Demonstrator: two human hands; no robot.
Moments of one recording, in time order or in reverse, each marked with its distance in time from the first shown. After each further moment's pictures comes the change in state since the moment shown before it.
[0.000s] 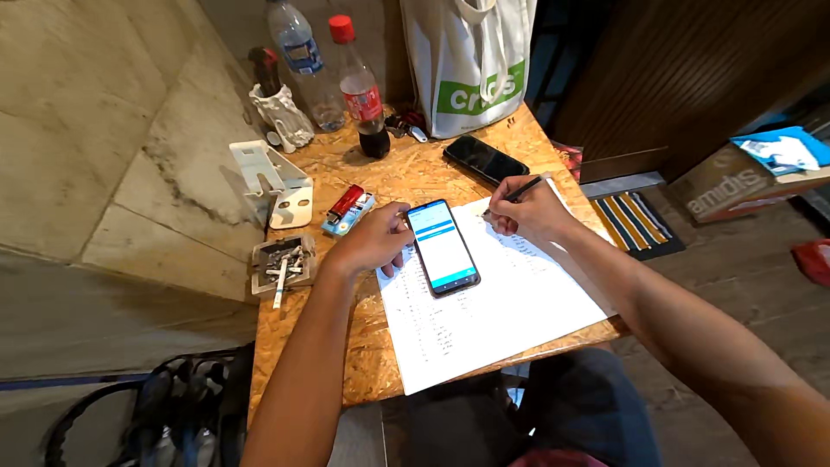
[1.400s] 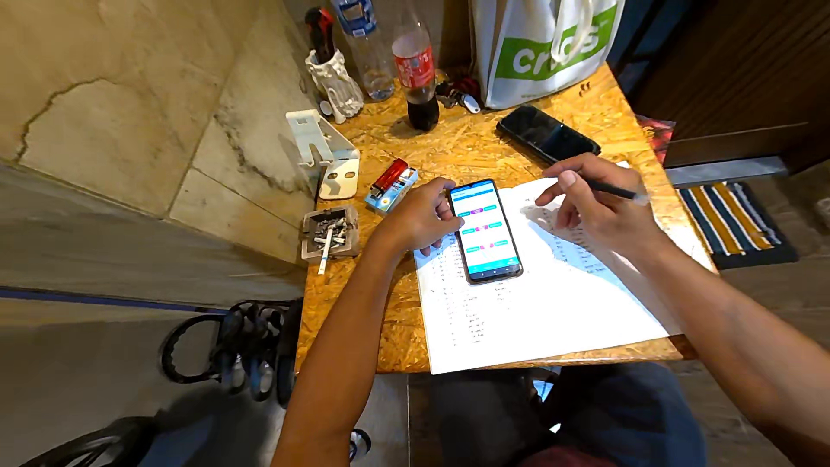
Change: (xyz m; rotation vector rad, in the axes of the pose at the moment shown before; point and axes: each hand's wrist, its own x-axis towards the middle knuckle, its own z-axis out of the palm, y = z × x) left_hand 0.007 0.010 0.000 0.135 -0.019 -0.104; right_hand -0.022 0.000 0.003 -0.201 -0.009 -0.452
